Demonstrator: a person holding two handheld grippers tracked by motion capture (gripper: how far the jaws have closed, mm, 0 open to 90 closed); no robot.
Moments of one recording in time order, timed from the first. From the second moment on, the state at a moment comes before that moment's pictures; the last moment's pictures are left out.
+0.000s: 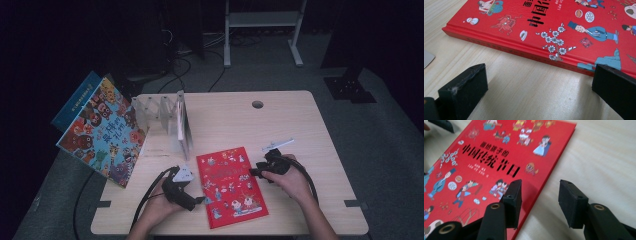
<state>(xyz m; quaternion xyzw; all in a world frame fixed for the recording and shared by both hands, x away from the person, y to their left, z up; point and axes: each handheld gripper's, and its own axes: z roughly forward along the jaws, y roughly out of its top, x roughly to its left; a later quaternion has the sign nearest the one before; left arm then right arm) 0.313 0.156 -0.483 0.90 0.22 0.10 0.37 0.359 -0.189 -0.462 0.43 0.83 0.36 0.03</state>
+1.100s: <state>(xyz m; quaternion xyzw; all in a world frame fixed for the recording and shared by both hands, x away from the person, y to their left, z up) 0.314 0.155 -0.483 0.90 0.22 0.10 0.37 0.394 -0.178 -0.450 0.46 0.84 0.27 -0.10</state>
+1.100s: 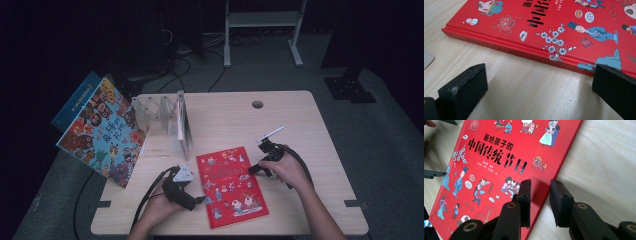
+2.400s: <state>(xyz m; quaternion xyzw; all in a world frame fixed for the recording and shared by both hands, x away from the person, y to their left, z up) 0.318 0.143 -0.483 0.90 0.21 0.09 0.37 0.415 -0.179 -0.438 0.48 0.83 0.24 -0.14</state>
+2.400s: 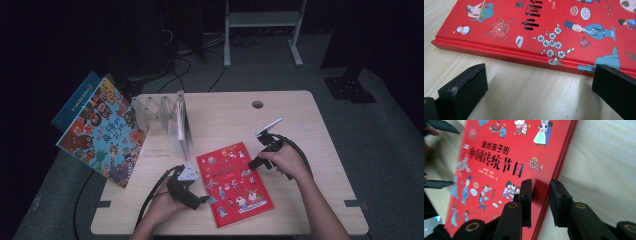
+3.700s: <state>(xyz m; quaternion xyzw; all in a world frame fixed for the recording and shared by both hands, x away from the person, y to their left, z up) 0.318 0.142 -0.484 0.90 0.21 0.10 0.37 0.413 -0.143 -0.406 0.42 0.85 0.26 -0.19</state>
